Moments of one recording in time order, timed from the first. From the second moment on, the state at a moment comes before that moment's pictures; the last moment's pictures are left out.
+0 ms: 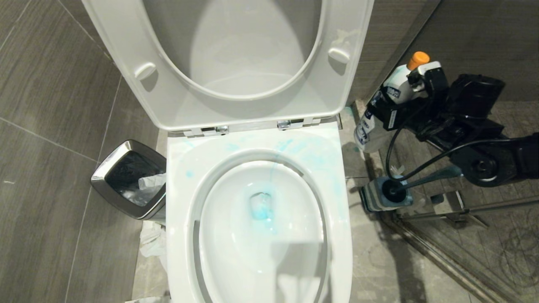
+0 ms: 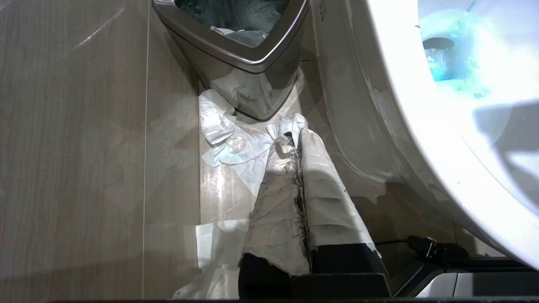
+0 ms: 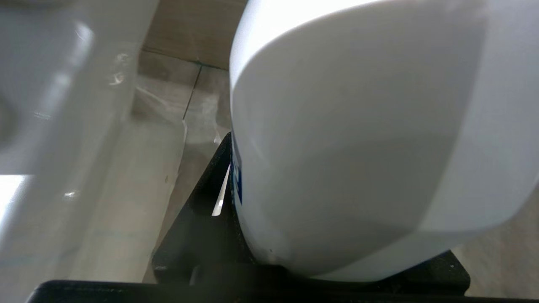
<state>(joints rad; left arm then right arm) 0.00 0.00 0.00 0.00 0.00 0.00 0.17 1.94 -1.24 -0.83 -0.01 -0.20</state>
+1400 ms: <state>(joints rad) 0.00 0.00 0.00 0.00 0.00 0.00 0.21 2.71 -1.94 -0.95 0.00 -0.23</state>
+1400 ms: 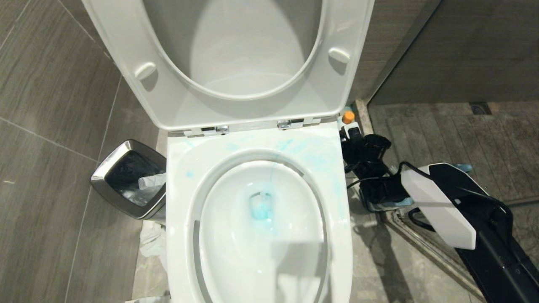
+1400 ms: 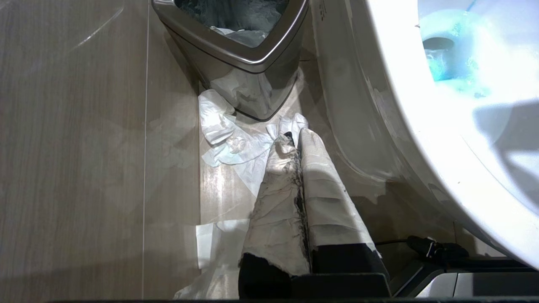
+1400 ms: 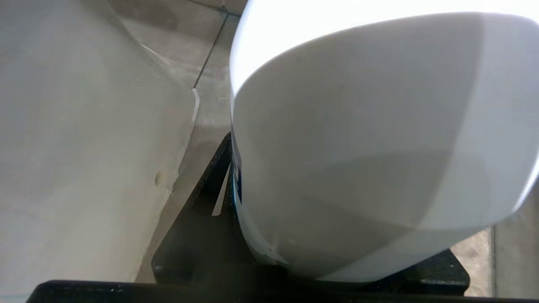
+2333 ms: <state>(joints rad) 0.00 0.00 0.00 0.00 0.00 0.00 0.22 2.80 -1.98 -0.93 0.00 -0.23</state>
